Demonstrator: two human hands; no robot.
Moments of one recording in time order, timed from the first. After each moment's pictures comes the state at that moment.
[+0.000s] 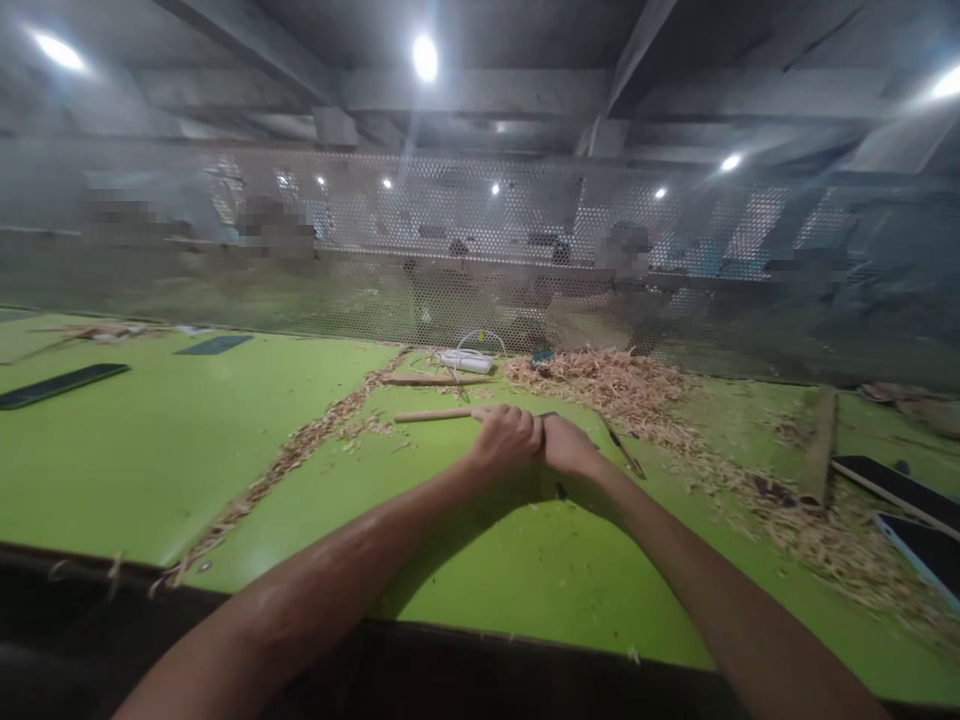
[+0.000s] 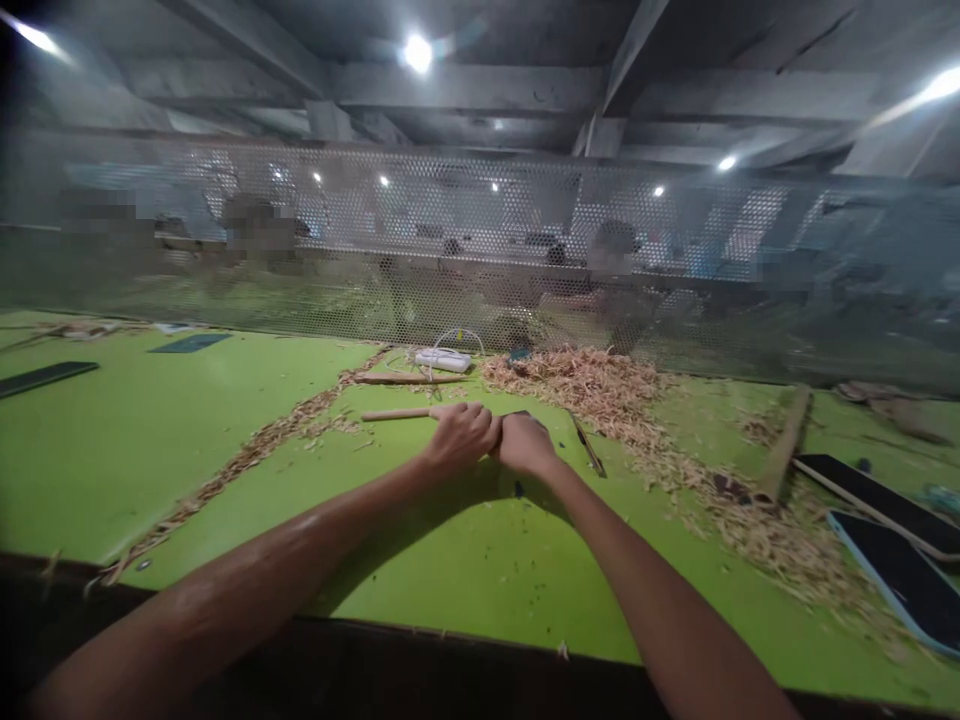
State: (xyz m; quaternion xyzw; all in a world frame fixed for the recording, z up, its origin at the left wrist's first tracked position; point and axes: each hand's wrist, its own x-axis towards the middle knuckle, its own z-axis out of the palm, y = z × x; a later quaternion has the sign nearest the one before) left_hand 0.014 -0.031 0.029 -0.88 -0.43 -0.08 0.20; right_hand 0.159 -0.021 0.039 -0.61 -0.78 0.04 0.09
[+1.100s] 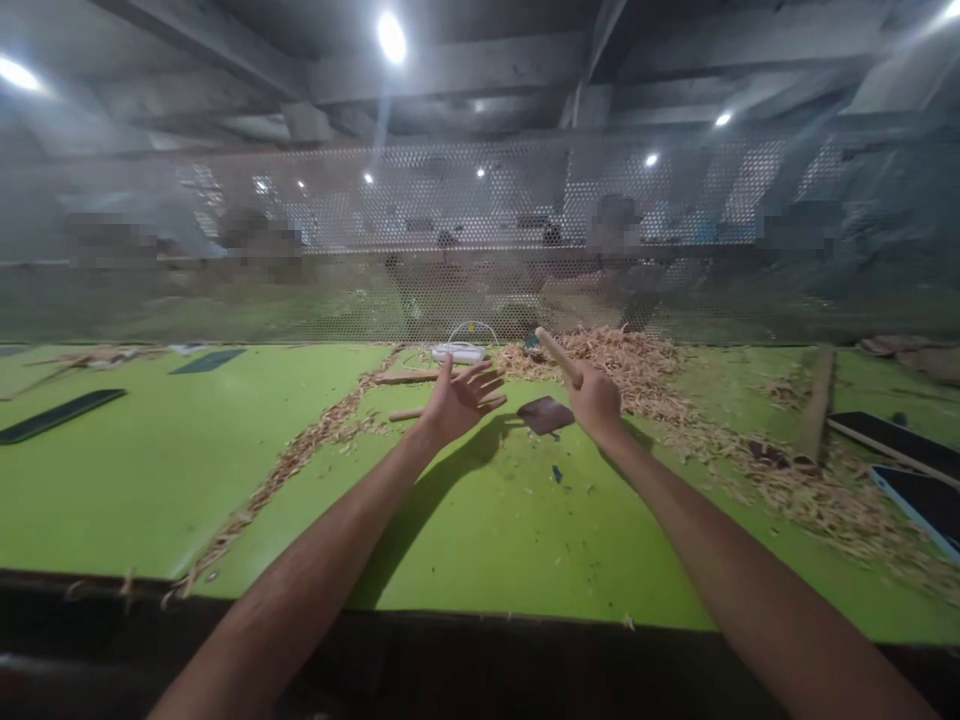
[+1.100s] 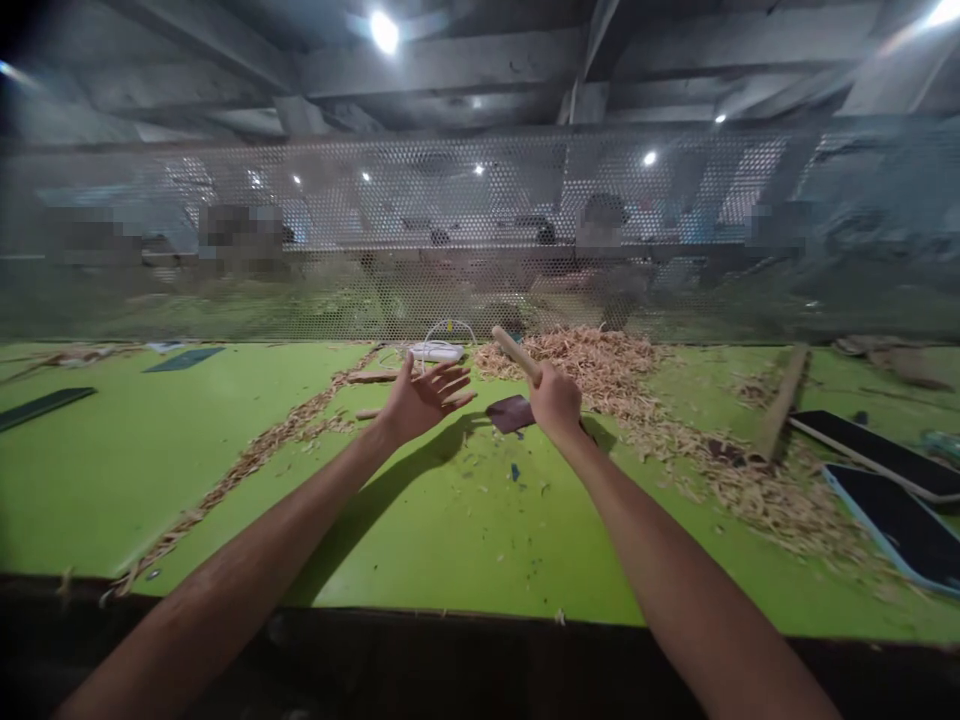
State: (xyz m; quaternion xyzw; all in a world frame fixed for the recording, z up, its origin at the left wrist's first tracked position) left_hand -0.046 0.019 0.018 -0.42 -0.25 -0.53 -0.69; right_hand 0.199 0.006 0.037 -0.71 -0.64 -0.09 0.29
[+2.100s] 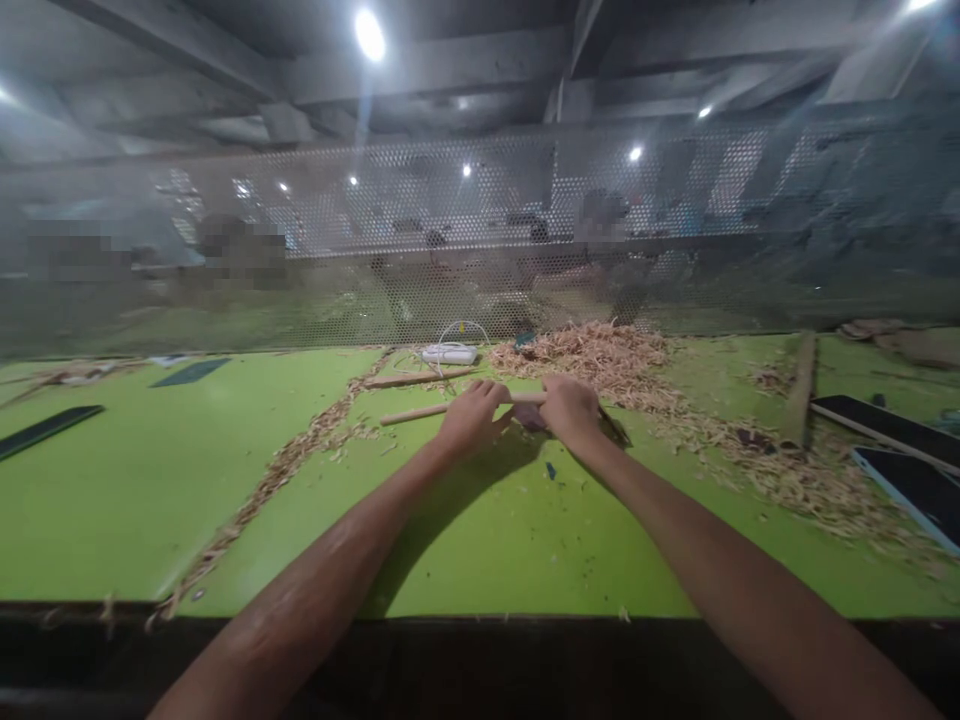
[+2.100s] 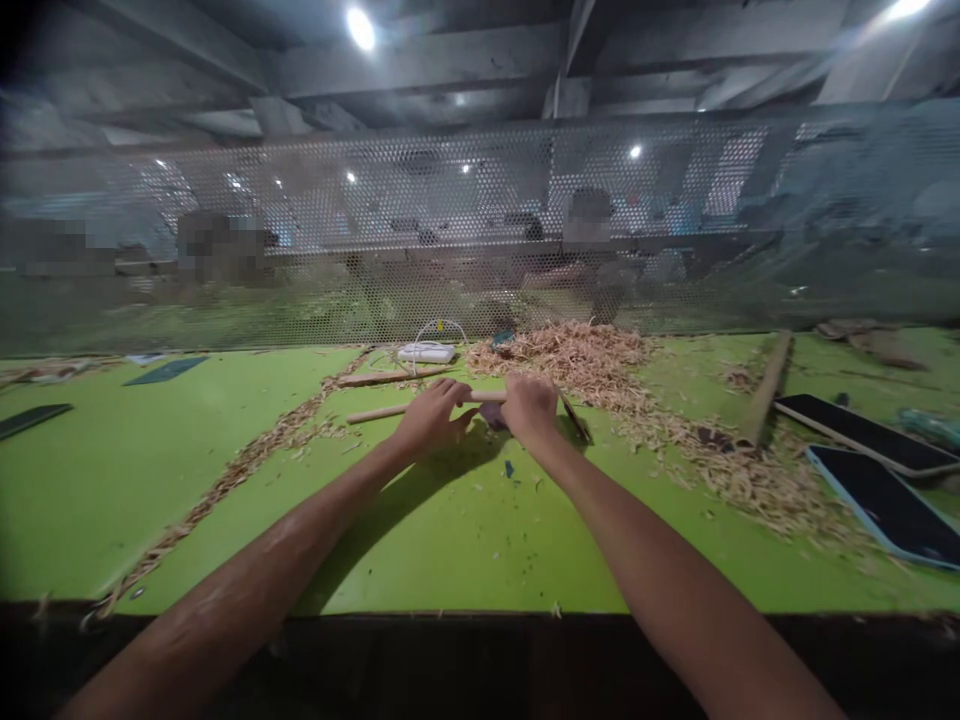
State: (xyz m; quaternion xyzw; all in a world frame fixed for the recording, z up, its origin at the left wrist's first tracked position) left_hand -0.017 0.000 0.013 -0.85 -0.45 -0.28 0.01; right_hand 0.171 -0.019 0.041 -0.68 -0.70 -0.11 0.18
